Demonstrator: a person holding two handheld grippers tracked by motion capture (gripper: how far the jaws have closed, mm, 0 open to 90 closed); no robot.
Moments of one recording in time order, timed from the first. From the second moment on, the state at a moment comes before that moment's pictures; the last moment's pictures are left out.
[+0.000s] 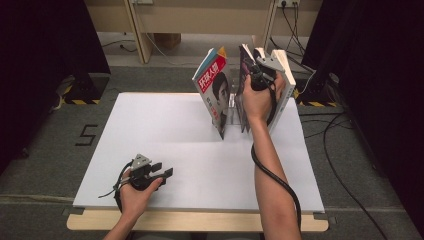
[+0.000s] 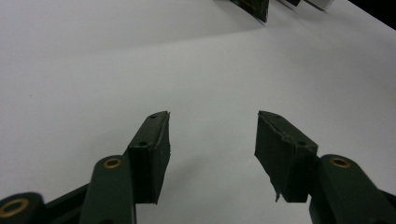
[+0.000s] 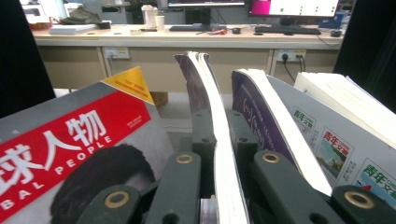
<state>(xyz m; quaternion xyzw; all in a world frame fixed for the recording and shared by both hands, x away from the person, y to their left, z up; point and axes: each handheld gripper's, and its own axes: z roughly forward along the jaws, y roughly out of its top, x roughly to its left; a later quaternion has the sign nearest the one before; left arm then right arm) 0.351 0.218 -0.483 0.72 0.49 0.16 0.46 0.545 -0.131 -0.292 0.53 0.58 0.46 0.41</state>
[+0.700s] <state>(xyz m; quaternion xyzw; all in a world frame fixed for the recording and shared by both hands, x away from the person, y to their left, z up) 0.351 0.217 -0.484 0.72 0.49 0.15 0.46 0.544 -0.121 -0.301 0.52 0.59 0.42 0.45</state>
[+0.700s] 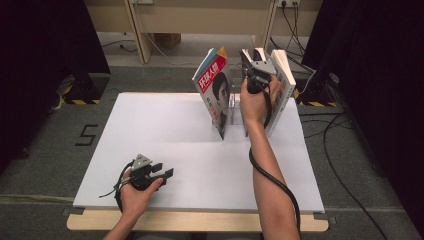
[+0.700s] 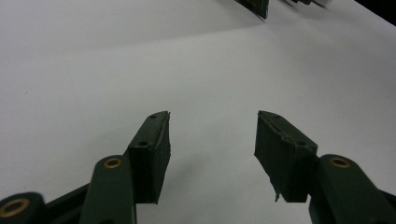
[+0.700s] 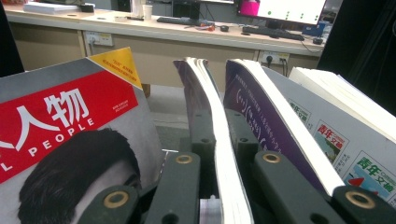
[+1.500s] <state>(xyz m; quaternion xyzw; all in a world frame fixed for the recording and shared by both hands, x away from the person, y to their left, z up) 0.351 0.216 -0.485 0.73 0.49 0.15 0.46 0.537 -0.123 -0.309 0.52 0.59 0.43 0.44</state>
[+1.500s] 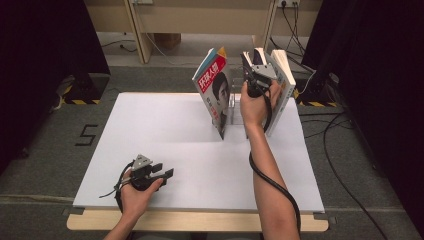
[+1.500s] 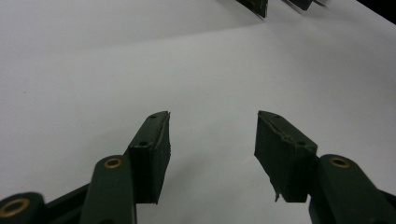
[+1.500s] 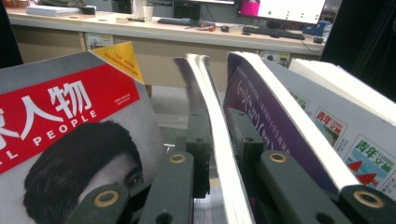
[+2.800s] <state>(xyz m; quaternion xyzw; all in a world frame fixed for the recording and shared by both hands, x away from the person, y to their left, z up) 0.351 0.213 -0.487 0.73 0.49 0.15 0.45 0.515 -0.147 -0.320 0.58 0.60 0.43 0.36</state>
